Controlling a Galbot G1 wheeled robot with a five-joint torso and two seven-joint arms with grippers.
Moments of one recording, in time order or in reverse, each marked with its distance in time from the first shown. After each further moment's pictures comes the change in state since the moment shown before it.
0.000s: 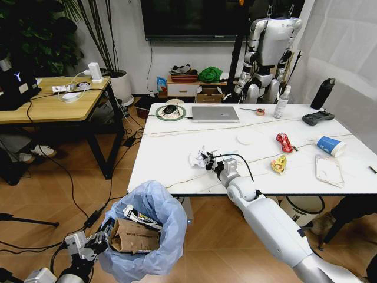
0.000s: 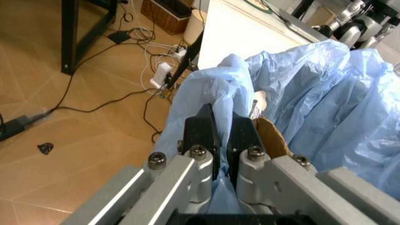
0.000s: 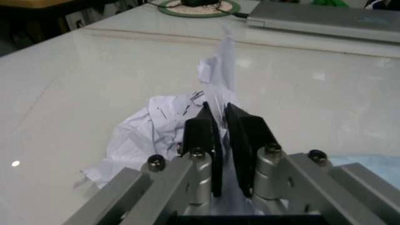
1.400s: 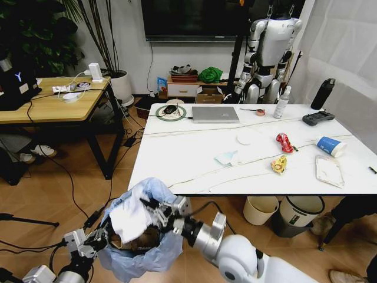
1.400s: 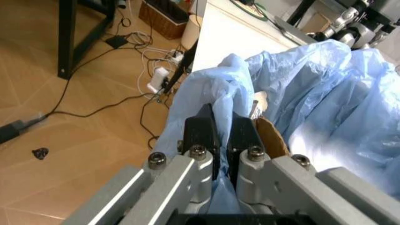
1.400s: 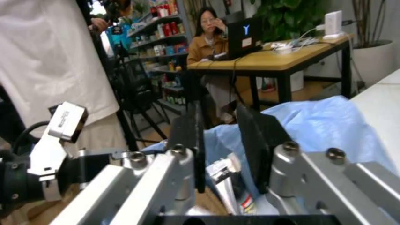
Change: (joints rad) left arm -0.012 -0.006 0.003 -0.014 -0.005 0.006 -0.009; right arm -0.331 -0.229 -0.303 0.676 0.135 0.226 -0.117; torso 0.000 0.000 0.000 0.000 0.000
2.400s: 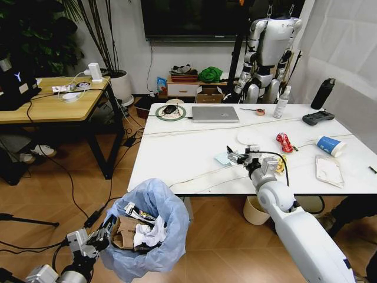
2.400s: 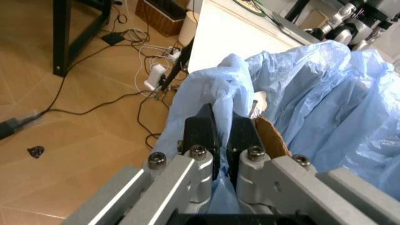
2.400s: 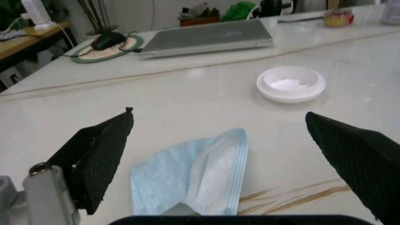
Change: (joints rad) left arm -0.004 0.007 0.008 0.012 -0.001 -0.003 0.009; right arm 0.149 0.148 0.579 -0.463 0.018 -0.290 0.255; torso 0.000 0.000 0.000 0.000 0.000
